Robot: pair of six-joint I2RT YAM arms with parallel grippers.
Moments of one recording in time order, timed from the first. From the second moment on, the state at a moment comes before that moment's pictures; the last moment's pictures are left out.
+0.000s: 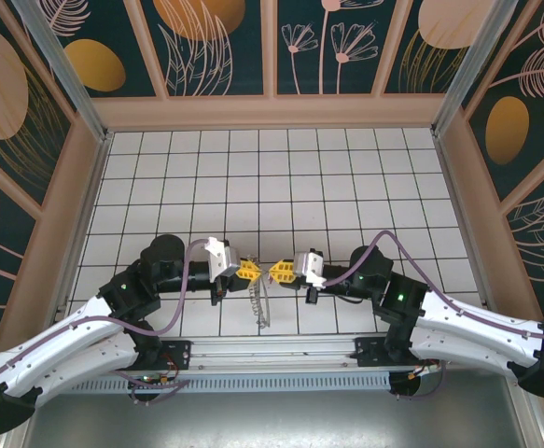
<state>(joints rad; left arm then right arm) -0.90 0.71 0.62 -0.16 0.53 0.08 1.13 0.74 0.55 0.11 -0.28 -0.29</state>
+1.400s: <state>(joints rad) -0.91 0.71 0.62 -0.16 0.52 0.09 1.13 0.74 0.55 0.12 -0.26 -0.28</state>
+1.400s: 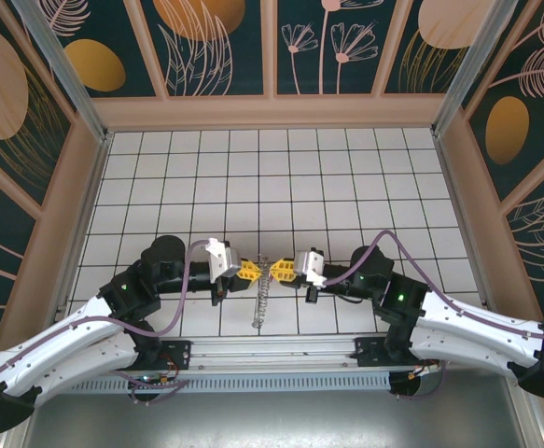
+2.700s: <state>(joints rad) -0.91 0.71 0.62 -0.16 0.52 0.09 1.10 0.73 0.55 0.07 -0.32 -0.26</state>
